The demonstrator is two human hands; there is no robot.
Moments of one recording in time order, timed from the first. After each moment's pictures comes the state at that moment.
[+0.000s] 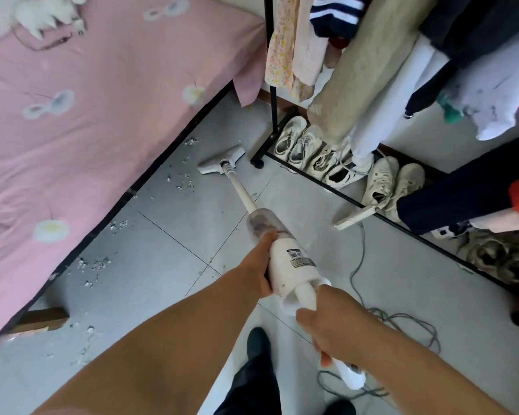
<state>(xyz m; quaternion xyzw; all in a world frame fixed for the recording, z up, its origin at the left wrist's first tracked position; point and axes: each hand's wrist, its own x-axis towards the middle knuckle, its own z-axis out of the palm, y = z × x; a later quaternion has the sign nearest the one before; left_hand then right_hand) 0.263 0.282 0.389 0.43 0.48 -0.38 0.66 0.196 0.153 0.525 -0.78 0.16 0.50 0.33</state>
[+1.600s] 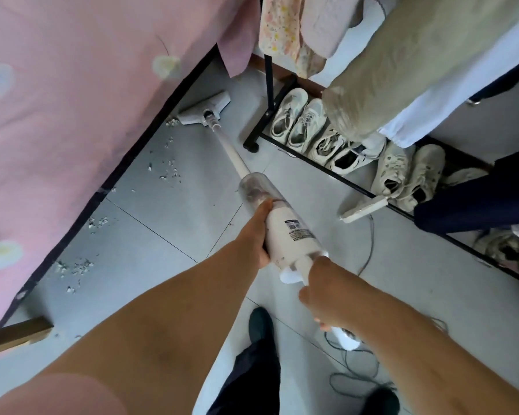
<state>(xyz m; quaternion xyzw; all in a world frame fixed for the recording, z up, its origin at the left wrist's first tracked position) 0.386 0.289 0.310 0.41 0.50 -0.35 0.68 0.320 0.165 0.433 -0.82 0.13 0.50 0.23</state>
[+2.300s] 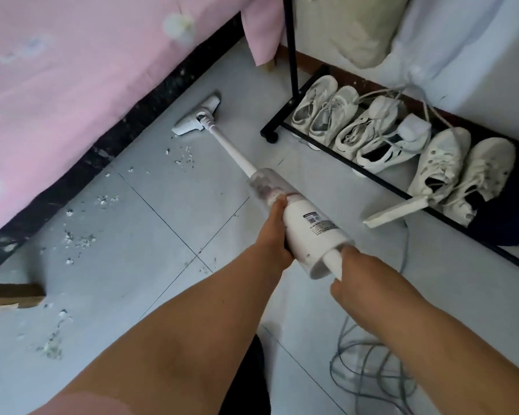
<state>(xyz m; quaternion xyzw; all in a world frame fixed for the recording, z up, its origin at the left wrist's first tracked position) 0.327 0.202 0.184 0.40 0.48 -0.20 0.76 0.267 0.064 0.275 -0.92 -0.02 0.35 0.15</state>
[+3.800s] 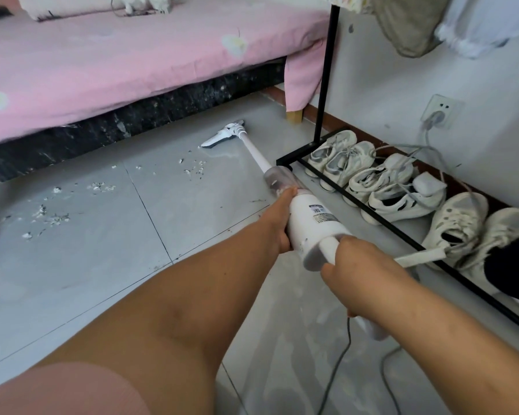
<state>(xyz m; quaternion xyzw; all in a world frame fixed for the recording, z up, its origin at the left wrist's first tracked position) 0.338 0.216 0.079 0.46 0.35 -0.15 0.80 0.254 0.080 0.189 -0.94 -0.02 0.32 0.12</state>
